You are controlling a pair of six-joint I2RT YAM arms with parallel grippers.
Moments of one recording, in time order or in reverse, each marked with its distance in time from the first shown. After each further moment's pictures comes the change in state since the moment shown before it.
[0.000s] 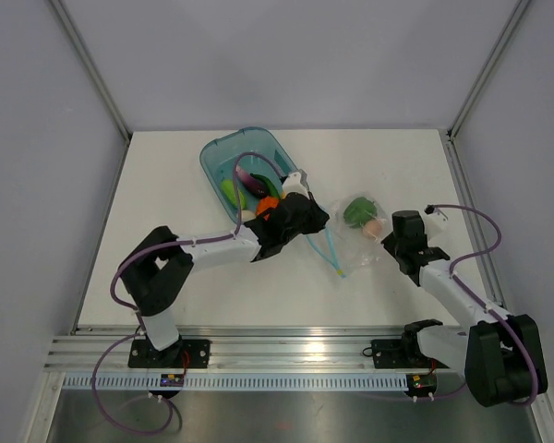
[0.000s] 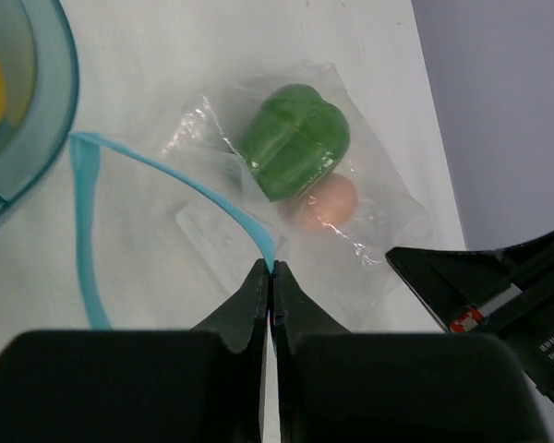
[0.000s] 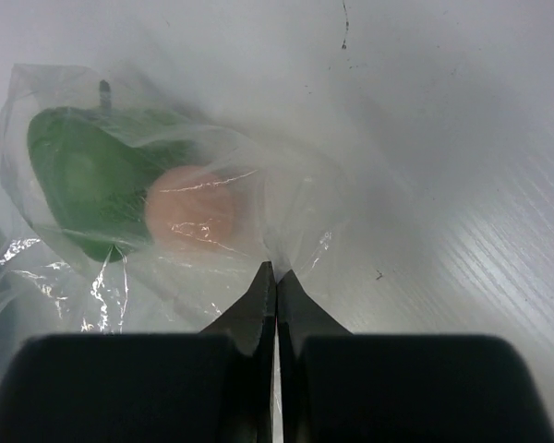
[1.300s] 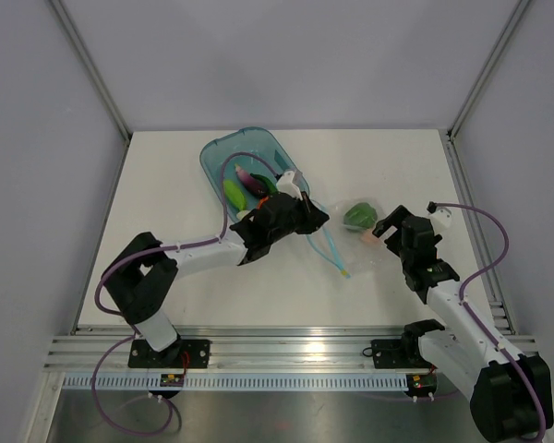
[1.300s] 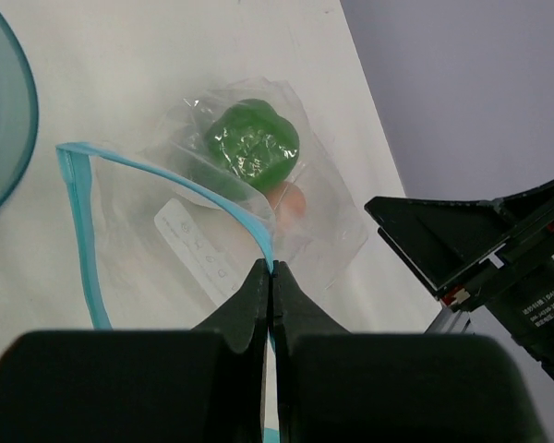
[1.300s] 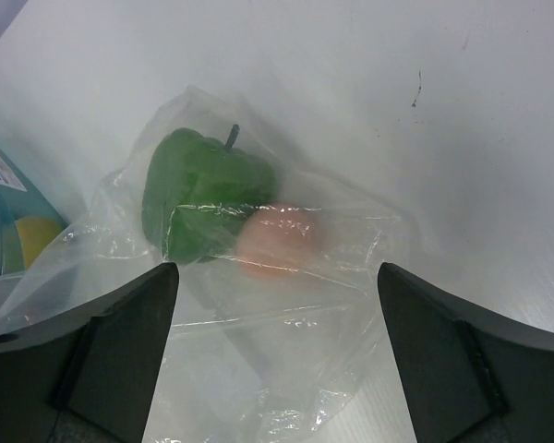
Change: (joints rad) left arm 0.056 -0.099 -0.107 0.119 0.187 0.035; right arm 0.005 -0.220 -0.069 0.092 -0.054 -0.145
